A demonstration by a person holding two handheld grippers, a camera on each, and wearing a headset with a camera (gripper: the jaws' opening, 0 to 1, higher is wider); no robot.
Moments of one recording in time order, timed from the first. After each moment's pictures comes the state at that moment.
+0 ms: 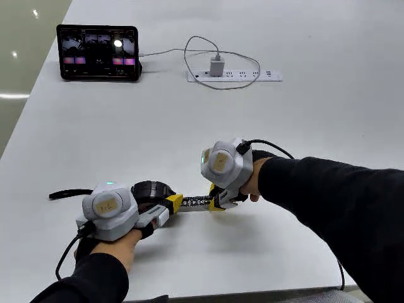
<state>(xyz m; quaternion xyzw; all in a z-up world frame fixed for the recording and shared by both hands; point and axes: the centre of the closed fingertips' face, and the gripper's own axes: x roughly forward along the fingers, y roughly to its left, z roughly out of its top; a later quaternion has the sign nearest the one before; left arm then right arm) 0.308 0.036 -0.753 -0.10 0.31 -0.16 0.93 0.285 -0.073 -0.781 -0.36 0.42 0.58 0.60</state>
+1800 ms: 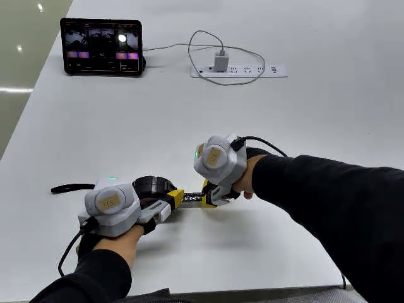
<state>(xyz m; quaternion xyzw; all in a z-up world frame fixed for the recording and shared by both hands) 0.309 0.038 -0.752 -0.10 0.30 -0.15 0.94 0.284 -0.049 -0.781 -0.34 0.41 0.59 0.61</state>
